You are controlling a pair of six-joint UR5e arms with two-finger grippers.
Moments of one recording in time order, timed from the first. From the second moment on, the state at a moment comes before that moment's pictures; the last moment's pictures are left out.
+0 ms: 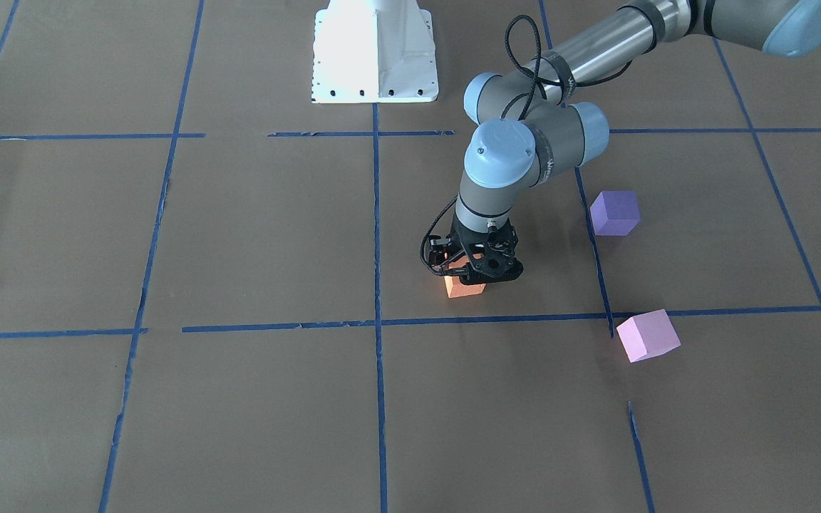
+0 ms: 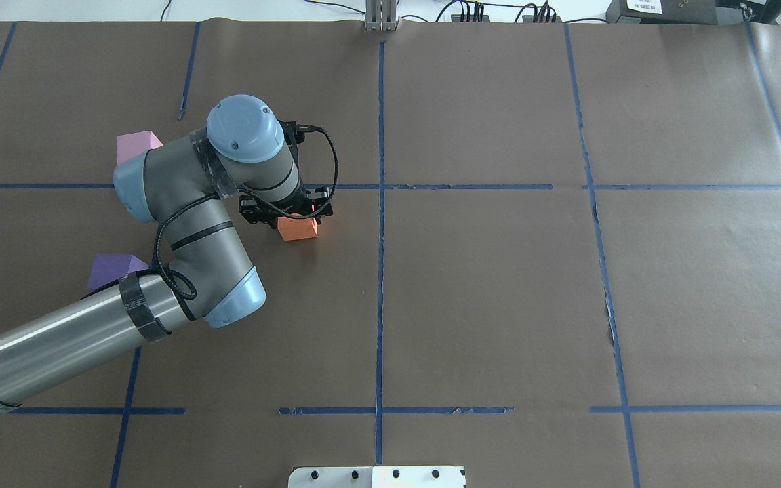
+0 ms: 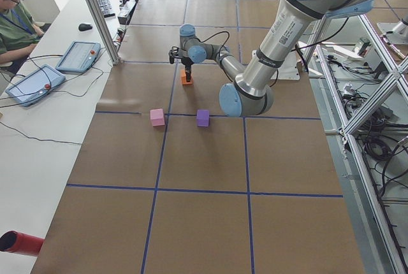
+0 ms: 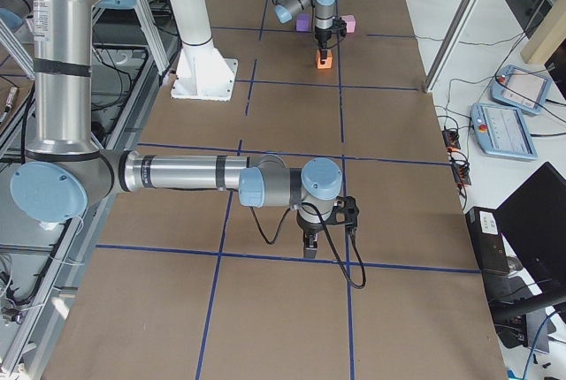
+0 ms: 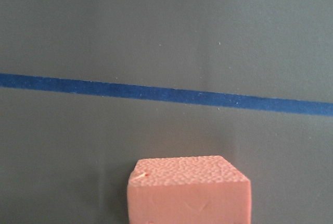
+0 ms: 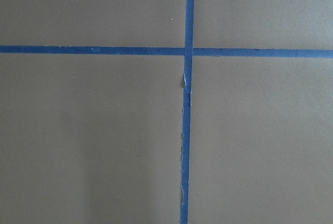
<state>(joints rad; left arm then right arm) -0.64 -2.29 -1.42 -1.76 -1.95 -1.22 1.51 -1.65 1.68 -1.56 2.37 0.06</state>
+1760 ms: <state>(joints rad) -0.87 -1.89 -1.74 -1.74 -2.02 -0.91 1.51 -1.65 1.68 -1.56 2.37 0.06</state>
